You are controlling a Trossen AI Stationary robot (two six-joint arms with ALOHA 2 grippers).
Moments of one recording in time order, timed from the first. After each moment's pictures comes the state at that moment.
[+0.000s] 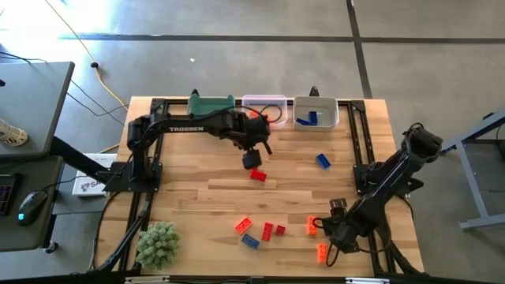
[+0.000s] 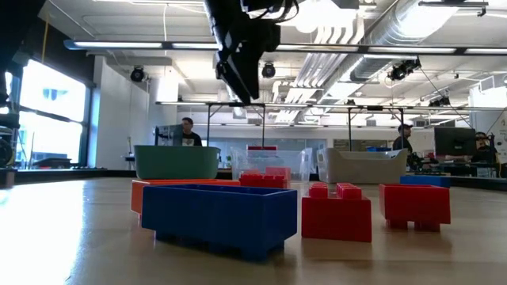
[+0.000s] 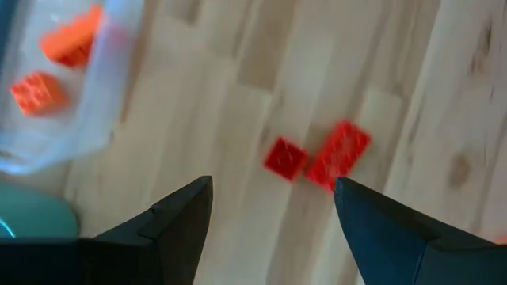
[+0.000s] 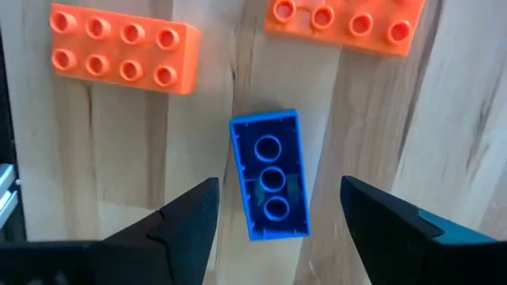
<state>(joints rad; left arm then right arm) 0.25 1.92 1.74 -1.05 -0.09 -0.11 0.87 1.48 0.85 -0.78 -0.01 0.74</state>
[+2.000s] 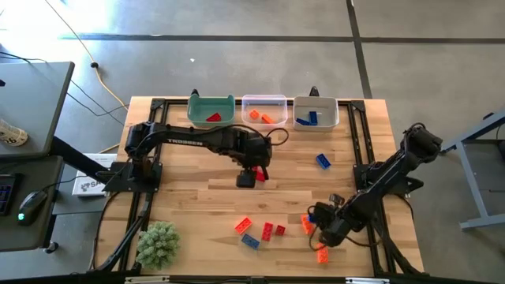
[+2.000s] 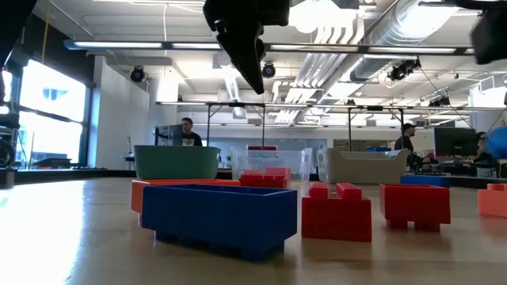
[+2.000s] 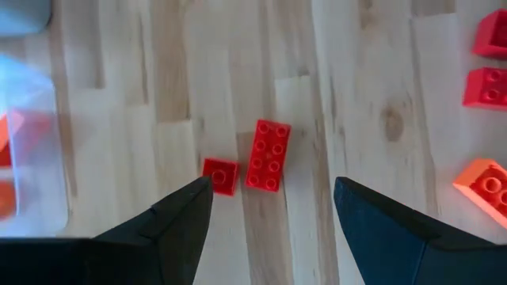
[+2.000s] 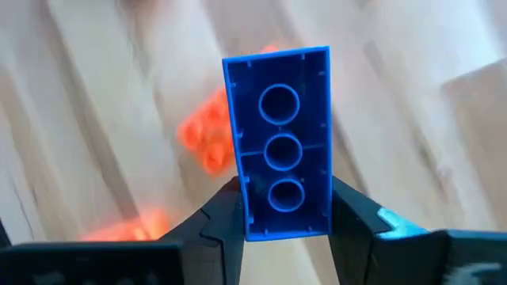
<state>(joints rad) 0.12 1.92 1.74 -1.01 -0.06 0.15 0.78 1.48 0.82 -0.65 0.20 1.18</state>
